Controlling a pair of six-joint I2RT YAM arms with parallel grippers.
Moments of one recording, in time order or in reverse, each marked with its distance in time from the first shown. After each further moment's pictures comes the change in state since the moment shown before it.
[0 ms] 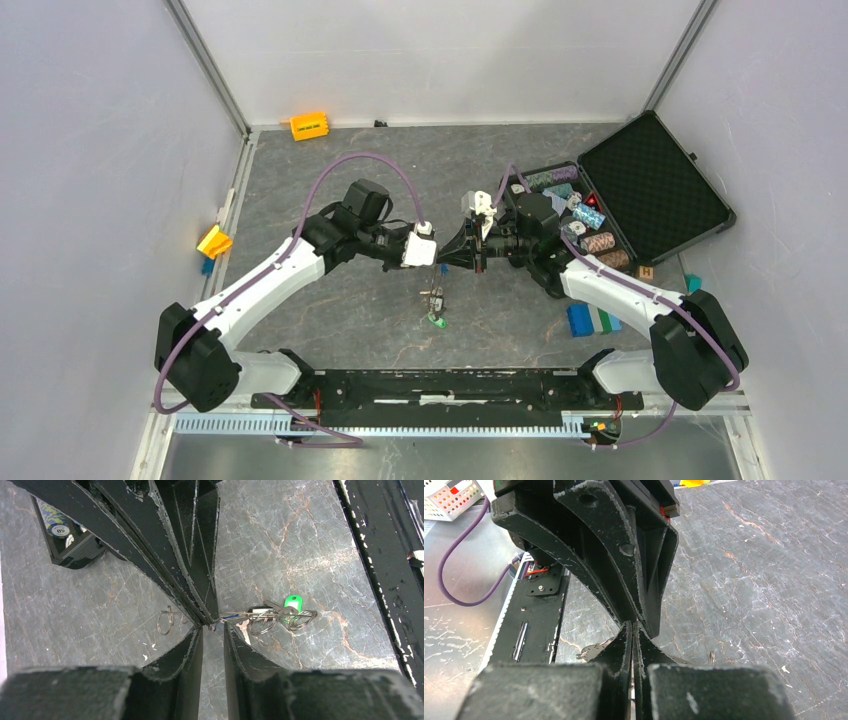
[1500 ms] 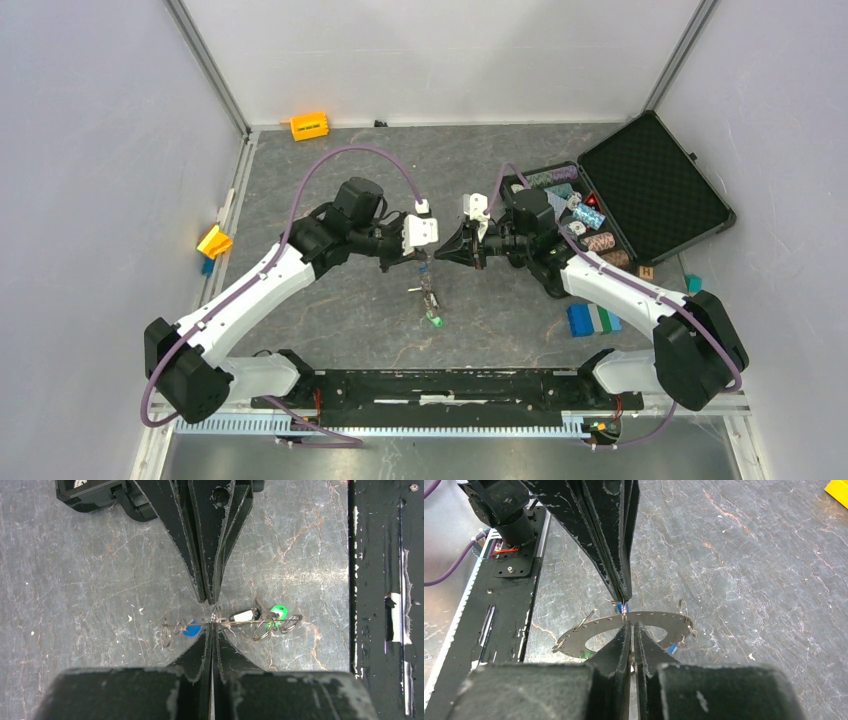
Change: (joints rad) left arm -0.025 -0.068 0.036 -0.015 -0.175 -0.335; right arm 0.003 -0.002 0.050 -0.160 0.059 -0.196
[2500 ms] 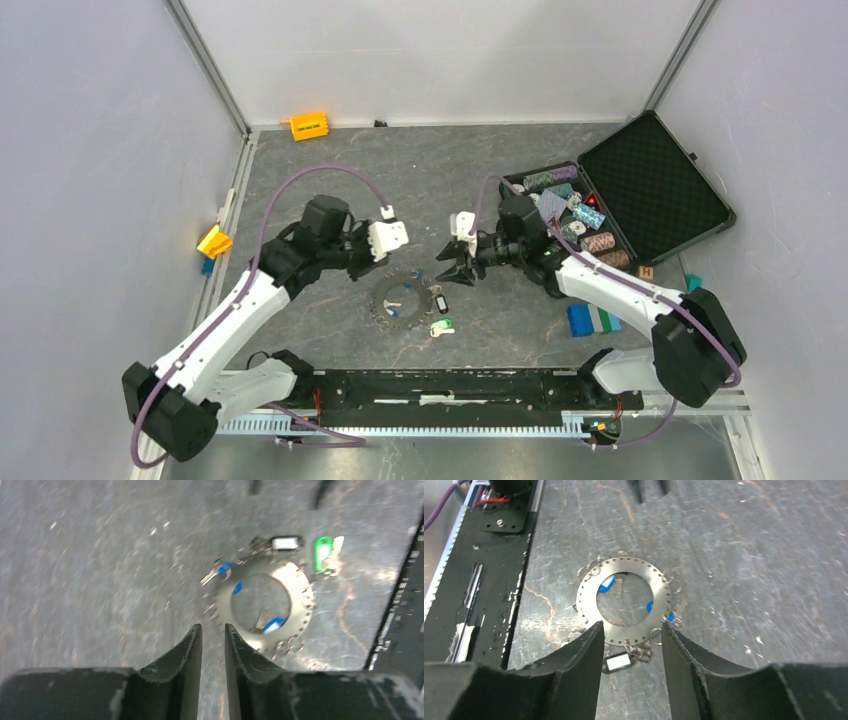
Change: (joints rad) left arm 0.084 -0.165 -0.146 -0.054 -0.164 -0.022; right arm 0.024 0.000 0.004 -0.182 0.035 -0.198
